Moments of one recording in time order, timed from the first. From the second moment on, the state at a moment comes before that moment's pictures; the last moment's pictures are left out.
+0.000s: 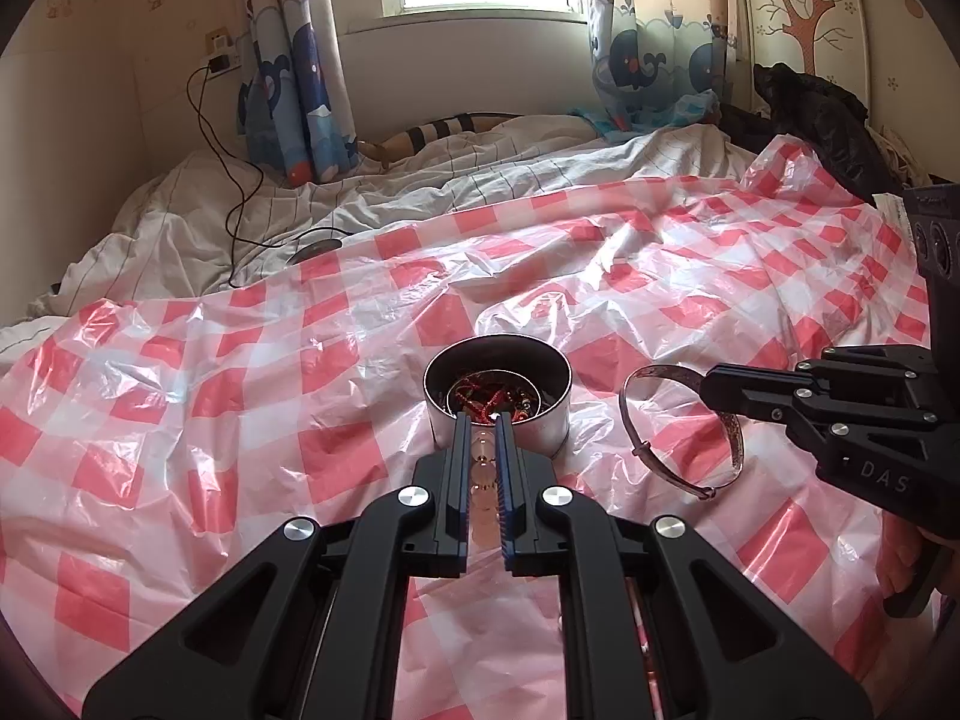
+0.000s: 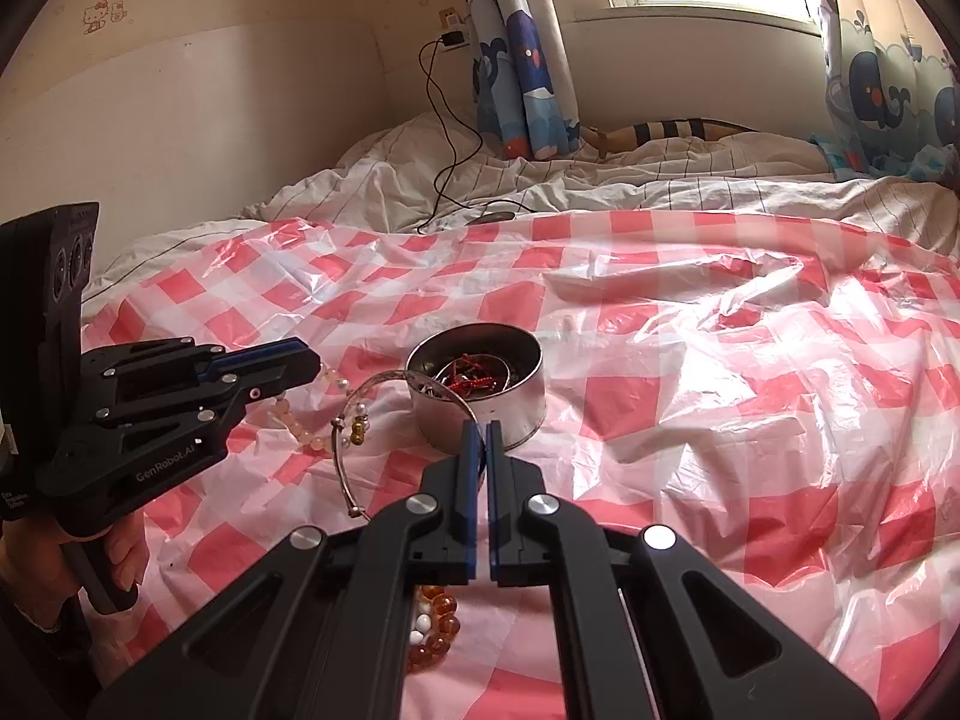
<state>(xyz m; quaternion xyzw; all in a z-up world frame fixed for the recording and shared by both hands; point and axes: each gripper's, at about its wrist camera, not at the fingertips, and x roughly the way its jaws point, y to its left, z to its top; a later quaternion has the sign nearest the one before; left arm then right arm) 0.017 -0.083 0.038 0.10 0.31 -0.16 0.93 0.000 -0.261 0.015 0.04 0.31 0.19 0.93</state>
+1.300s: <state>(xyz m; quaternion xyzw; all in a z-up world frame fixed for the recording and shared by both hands) 0.127 -0.100 0.024 -0.02 0.37 -0.22 0.90 0.022 -0.280 0.025 0.04 0.29 0.13 0.95</state>
